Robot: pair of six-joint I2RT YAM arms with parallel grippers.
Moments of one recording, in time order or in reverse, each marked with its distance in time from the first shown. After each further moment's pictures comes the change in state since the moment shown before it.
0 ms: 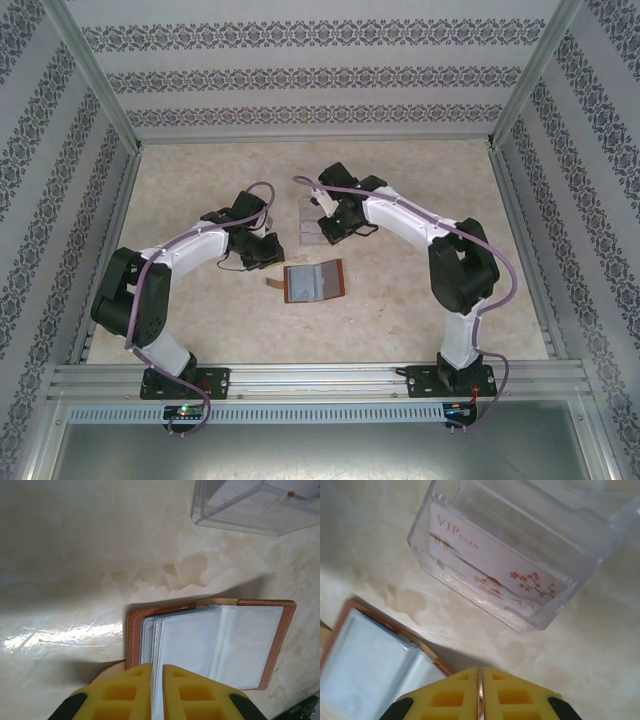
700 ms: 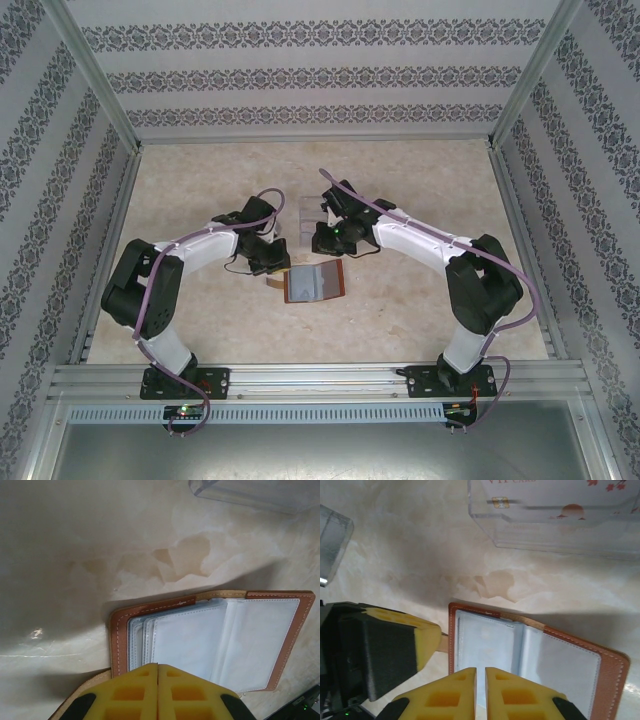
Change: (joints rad) left arm -0.039 0.066 -0.006 0.043 0.039 -0.010; right arm 0.057 -0.142 -0.231 0.233 -0.203 0.583
